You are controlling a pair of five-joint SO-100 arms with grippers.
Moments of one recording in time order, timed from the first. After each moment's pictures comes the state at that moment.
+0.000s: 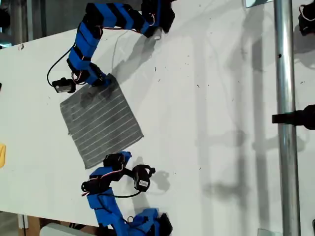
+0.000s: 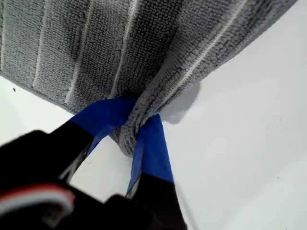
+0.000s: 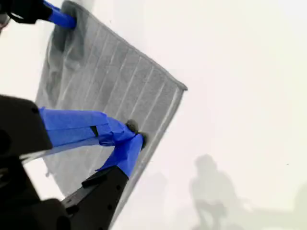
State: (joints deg) arm 0 -21.2 89.2 76.9 80.2 -70.2; arm 1 53.6 63.1 81.6 66.2 13.5
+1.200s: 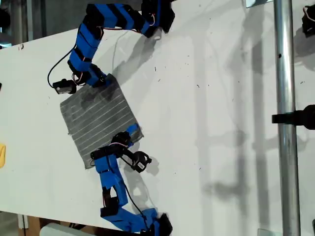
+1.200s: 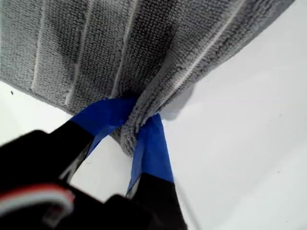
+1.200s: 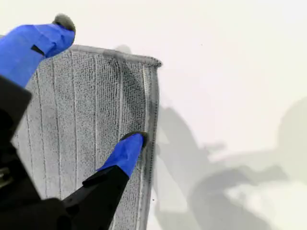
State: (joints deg) arm 0 -27.0 48.6 52.2 76.9 -45.8; arm 1 52.0 63.2 81.5 66.2 15.0
